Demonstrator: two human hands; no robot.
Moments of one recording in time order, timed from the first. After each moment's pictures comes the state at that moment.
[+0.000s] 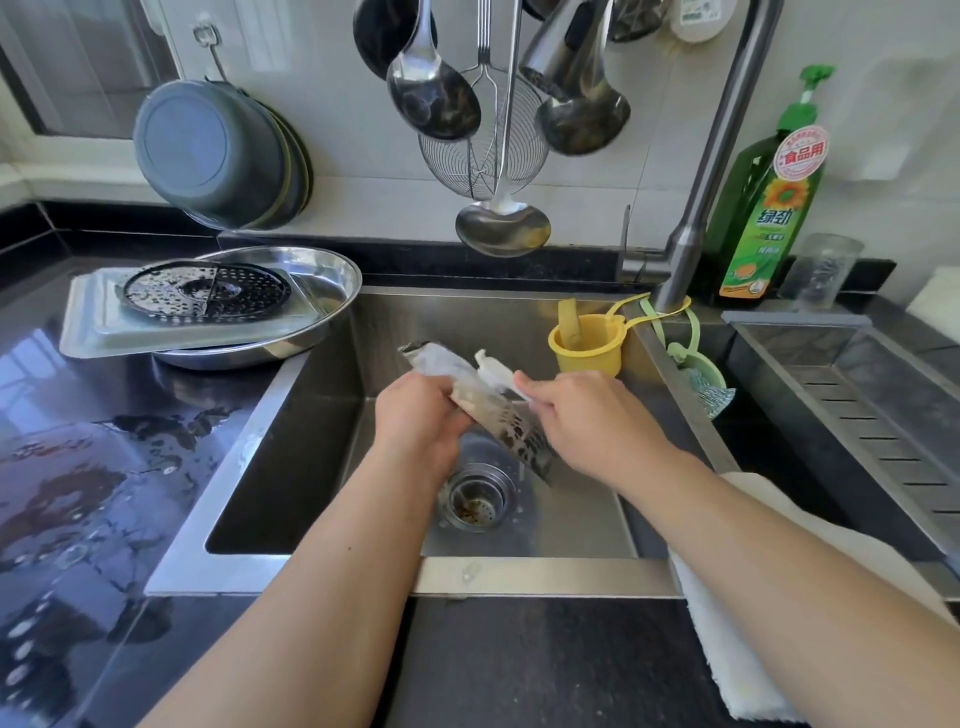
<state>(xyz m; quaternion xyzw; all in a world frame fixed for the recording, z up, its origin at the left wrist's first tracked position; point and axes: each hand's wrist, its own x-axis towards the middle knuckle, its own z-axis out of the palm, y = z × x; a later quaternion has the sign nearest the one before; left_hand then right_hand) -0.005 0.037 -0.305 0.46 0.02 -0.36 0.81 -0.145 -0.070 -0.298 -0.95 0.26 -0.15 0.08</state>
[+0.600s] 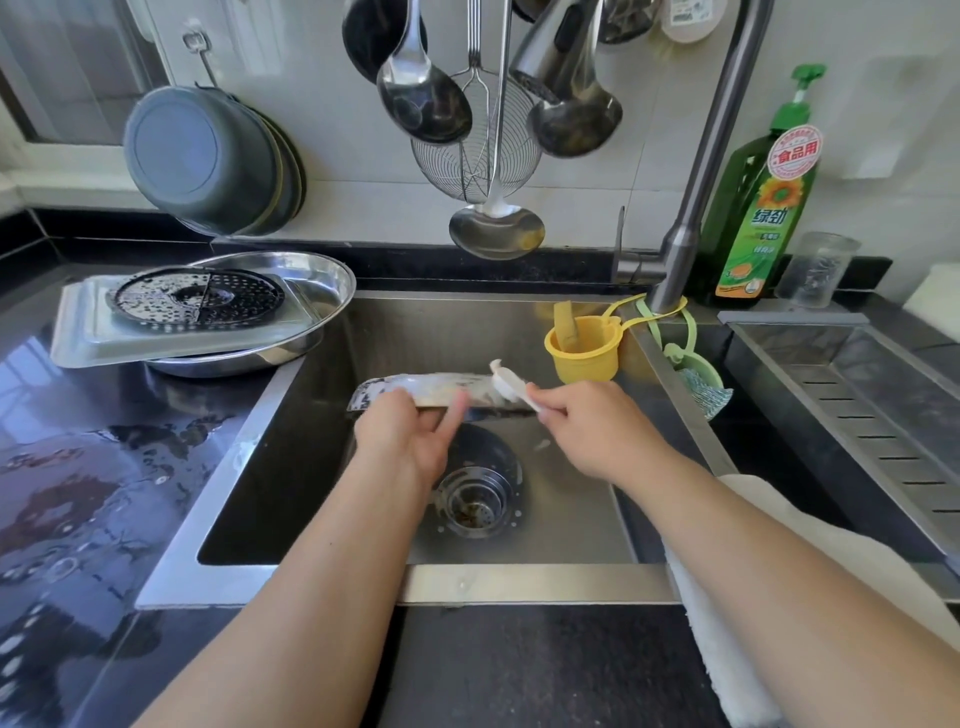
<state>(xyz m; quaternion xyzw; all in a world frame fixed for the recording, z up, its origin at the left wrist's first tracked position) 0.017 0.030 -0.319 0.37 0.13 -0.39 0.83 -0.146 -0.086 -0.308 -0.91 0.35 -0.11 0.19</state>
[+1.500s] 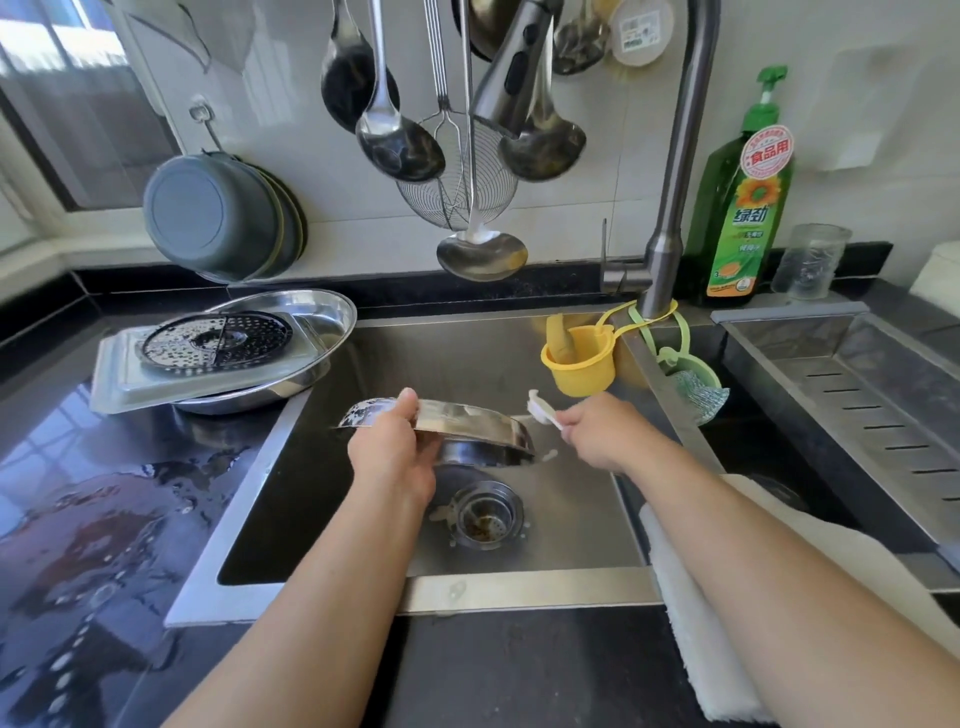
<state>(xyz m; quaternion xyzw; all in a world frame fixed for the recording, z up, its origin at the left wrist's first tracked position) 0.004 0.036 -0.310 0.47 0.11 -0.31 0.82 -0.157 -0.101 -0.296 -0.87 0.43 0.01 0.24</state>
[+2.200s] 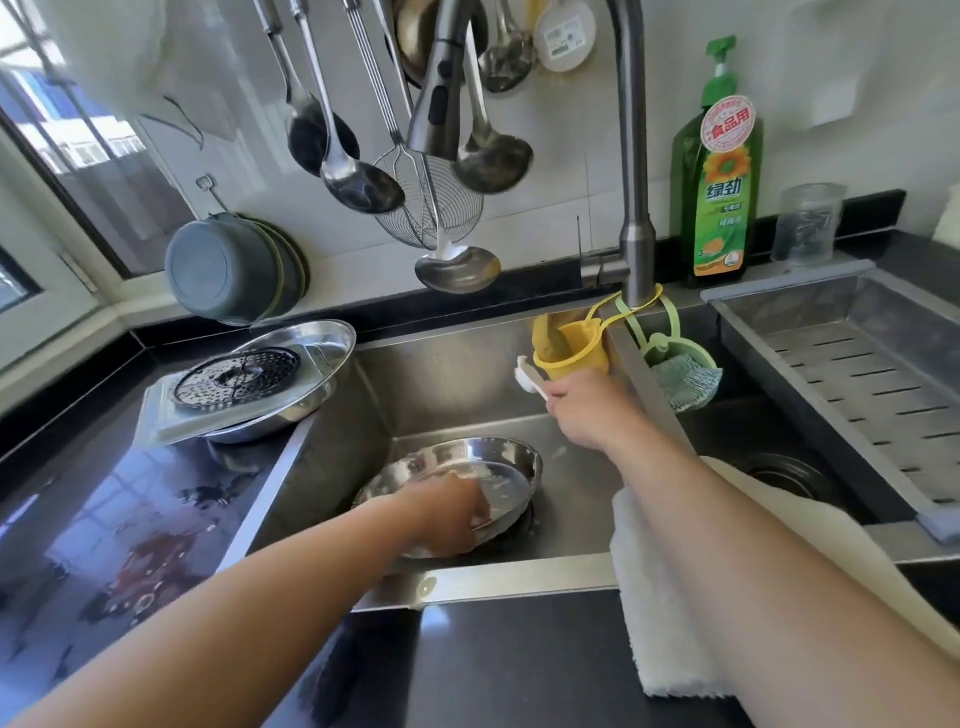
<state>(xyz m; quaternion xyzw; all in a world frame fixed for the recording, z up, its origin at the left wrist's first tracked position) -0.028 0.042 -0.330 0.80 -0.54 -0.19 -0.17 -0.173 -0.109 -0.288 -0.83 0.42 -0.14 0.34</state>
